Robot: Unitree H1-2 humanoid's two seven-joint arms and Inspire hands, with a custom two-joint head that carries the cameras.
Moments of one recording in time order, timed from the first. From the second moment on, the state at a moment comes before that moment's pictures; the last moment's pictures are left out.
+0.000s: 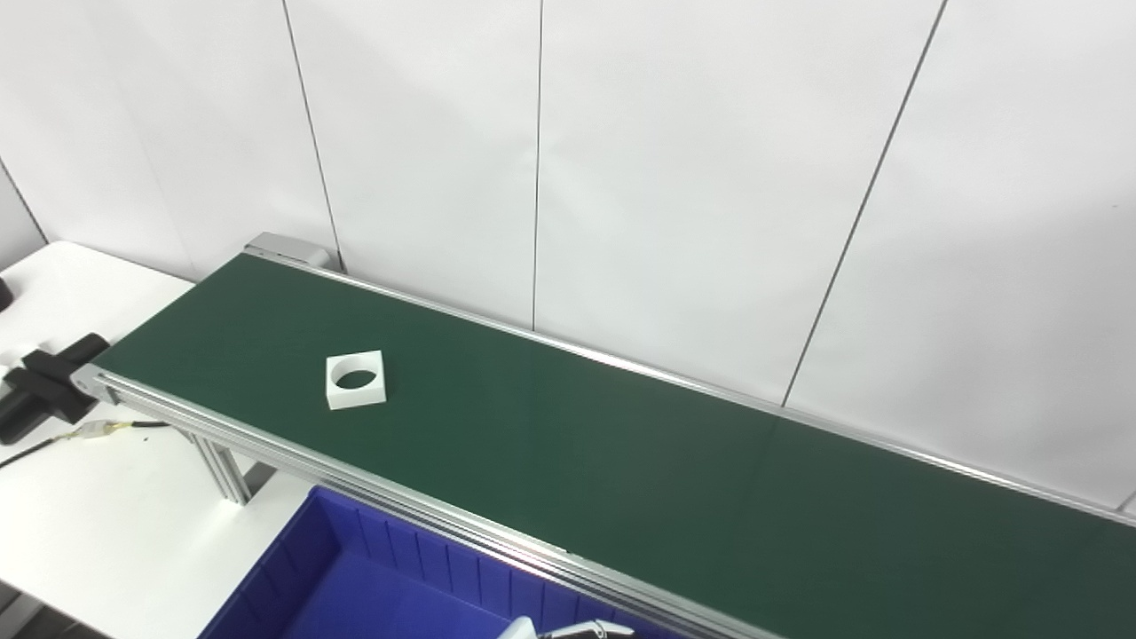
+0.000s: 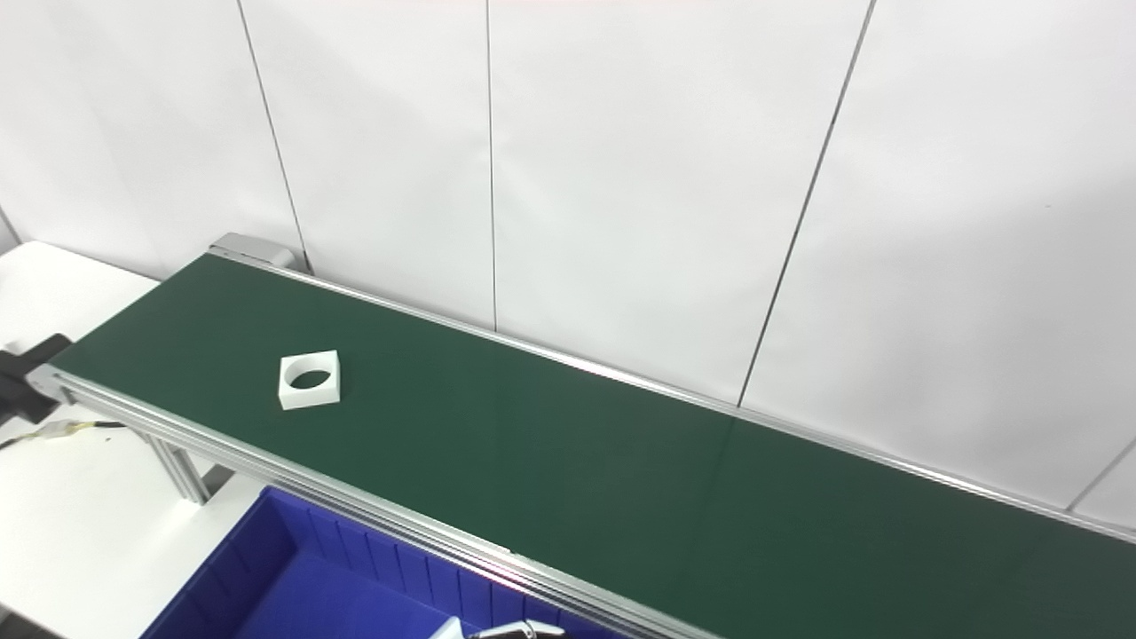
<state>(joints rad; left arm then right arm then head) 0.24 0.28 -0.47 0.06 0.33 -0.43 0.29 0.24 -0.31 0.23 0.11 -0.28 -0.37 0.15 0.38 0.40</state>
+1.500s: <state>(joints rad) 0.06 0.23 -0.17 -0.12 0.30 -0.41 0.02 0.18 -0.27 0.23 0.13 -0.34 -0.39 0.15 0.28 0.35</state>
